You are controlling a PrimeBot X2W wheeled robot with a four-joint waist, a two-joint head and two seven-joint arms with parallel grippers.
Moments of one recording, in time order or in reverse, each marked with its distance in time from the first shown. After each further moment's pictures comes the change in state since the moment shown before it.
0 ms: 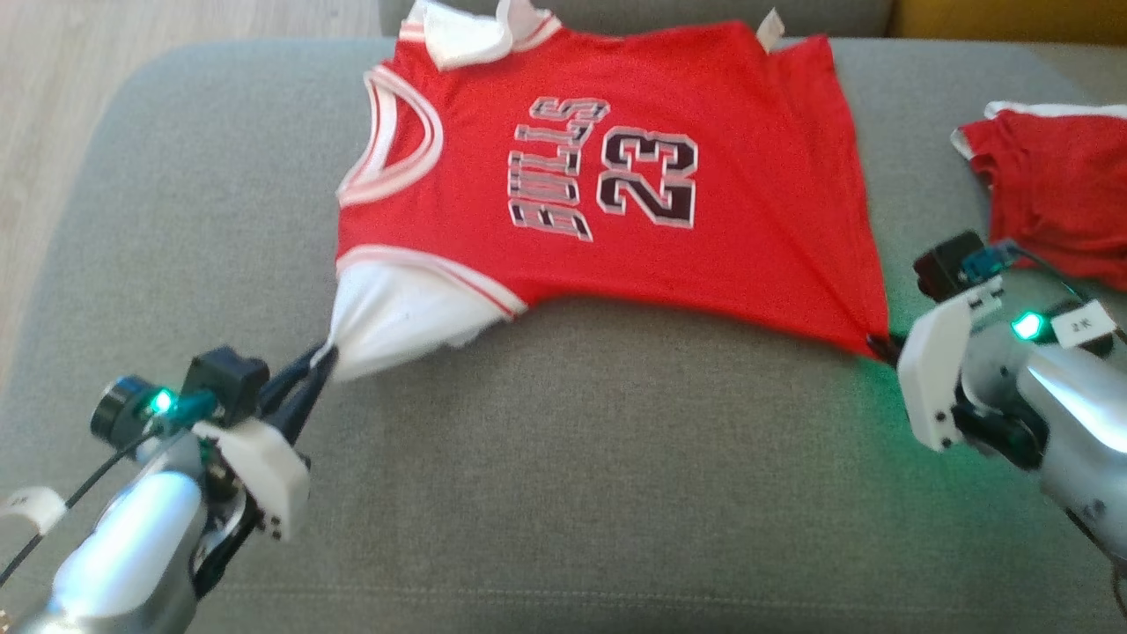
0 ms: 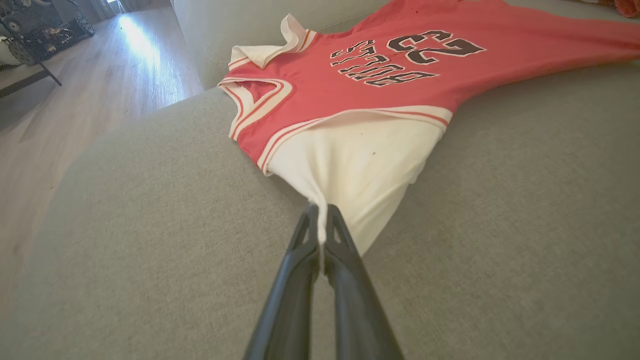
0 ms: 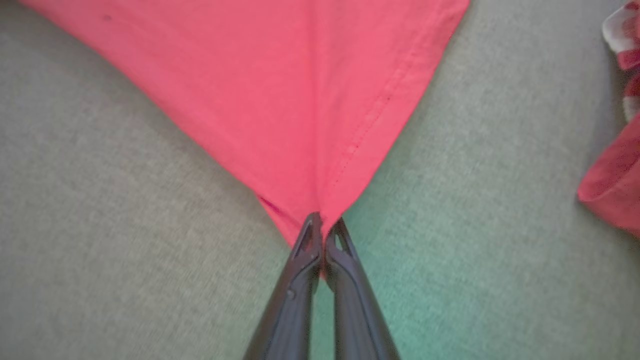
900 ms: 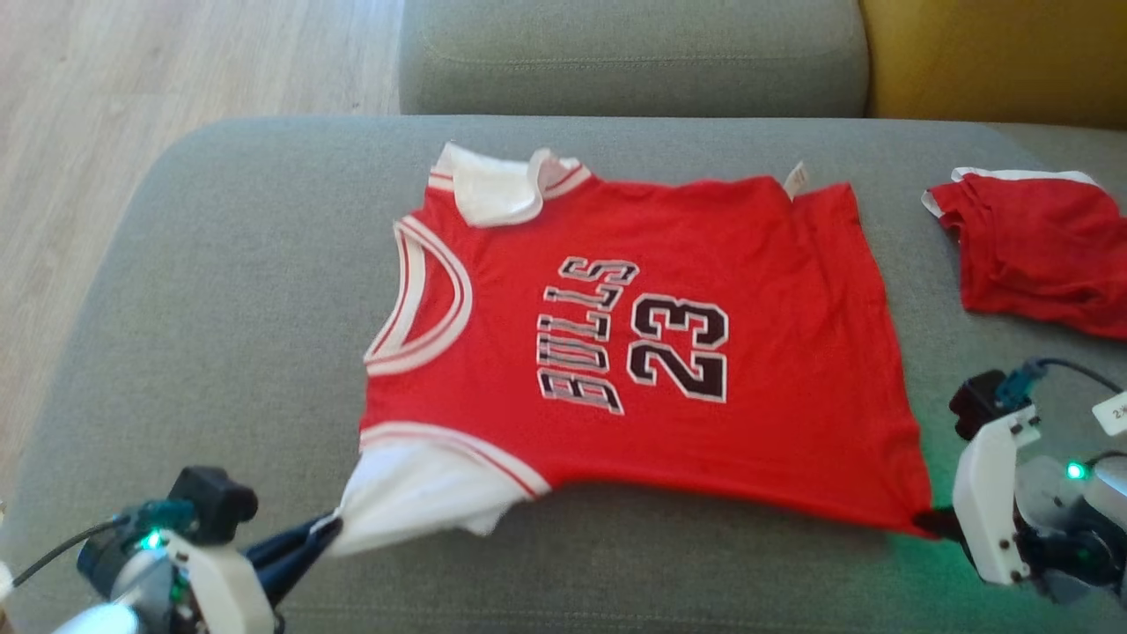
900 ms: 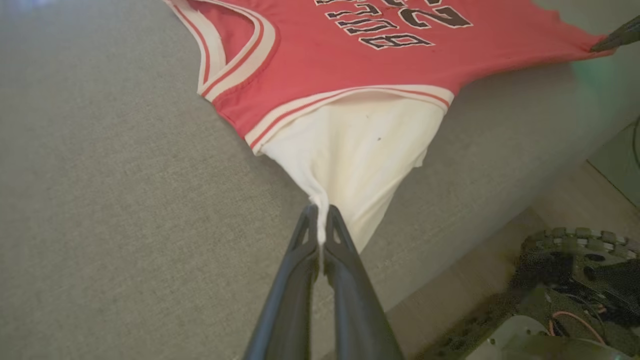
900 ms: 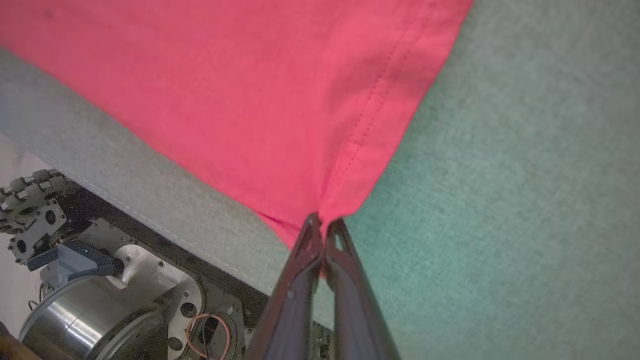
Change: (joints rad) left arm 0.263 0.280 -0.113 -0.421 -0.310 0.000 0.270; right arm 0.162 -0.234 0.163 -0.256 0.330 0.000 0.216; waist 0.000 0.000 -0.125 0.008
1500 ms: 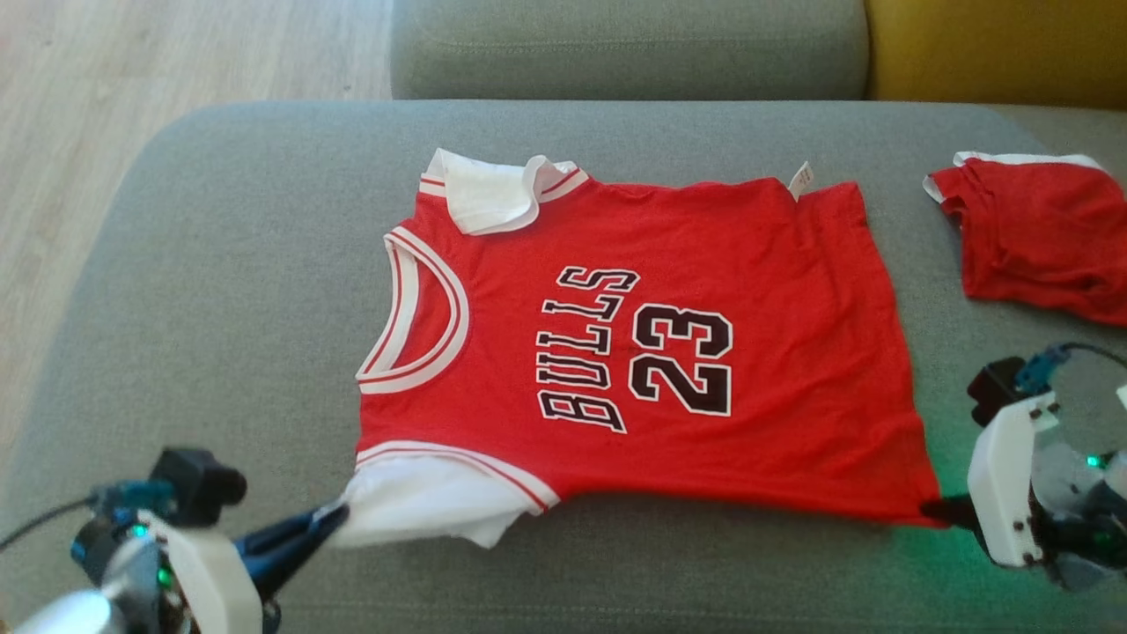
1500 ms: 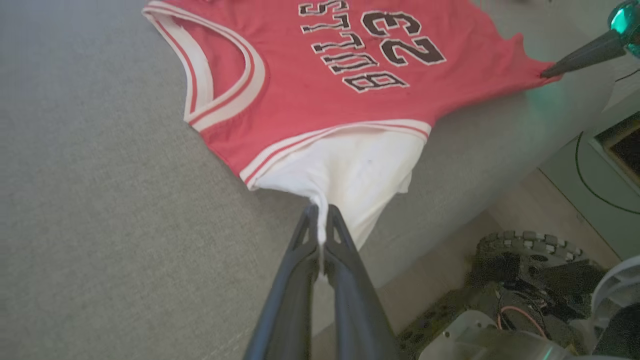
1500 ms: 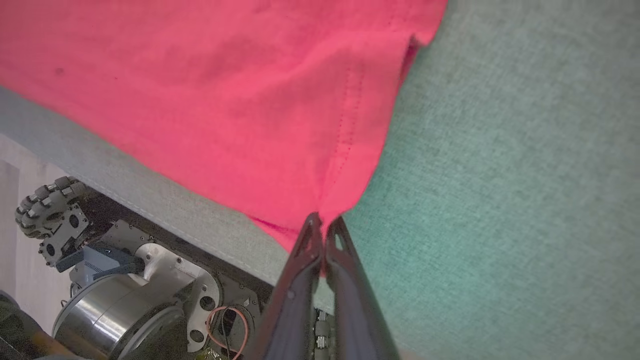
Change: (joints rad) left arm 0.050 0.094 0.024 -0.191 -0.136 0.009 0.086; right arm 0.020 -0.029 -0.045 -0.028 0.056 0.000 0.064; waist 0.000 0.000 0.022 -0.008
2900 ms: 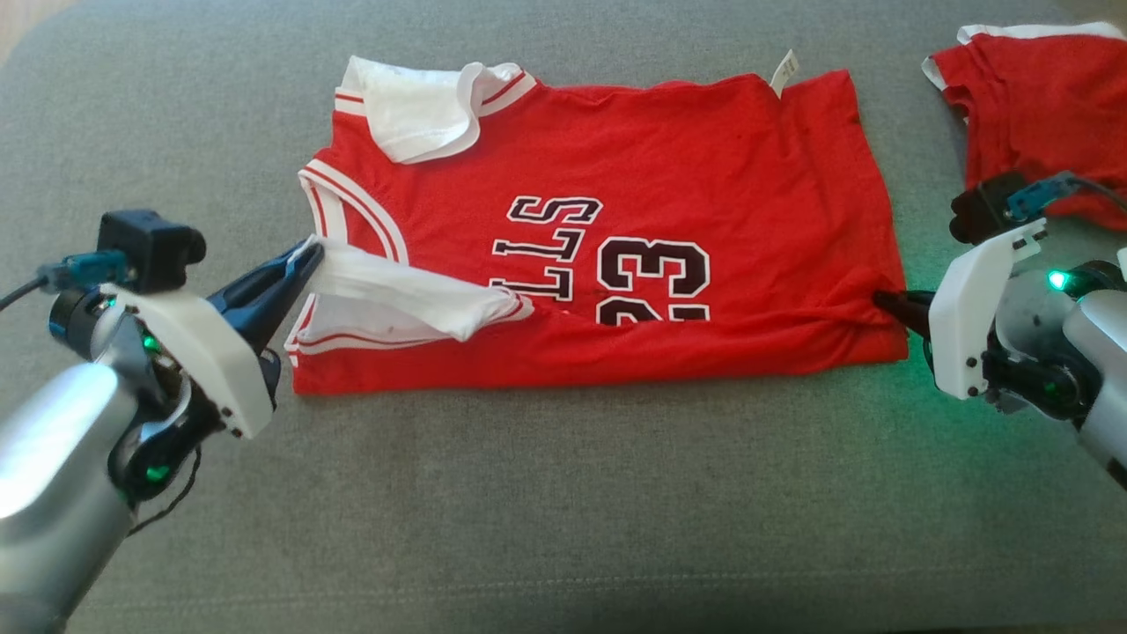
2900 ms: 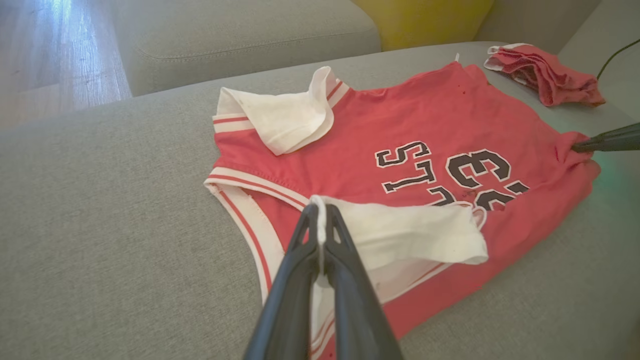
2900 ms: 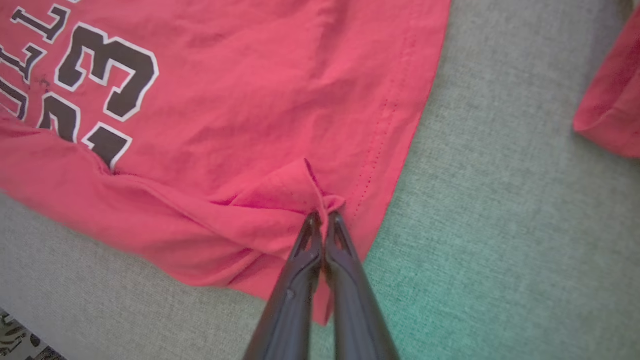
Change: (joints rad) left arm -0.499 -0.182 -0.066 0.369 -0.035 -0.008 -0.152; right arm -0.264 0.156 -0.063 0.138 -0.142 0.000 -0.197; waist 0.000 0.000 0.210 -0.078
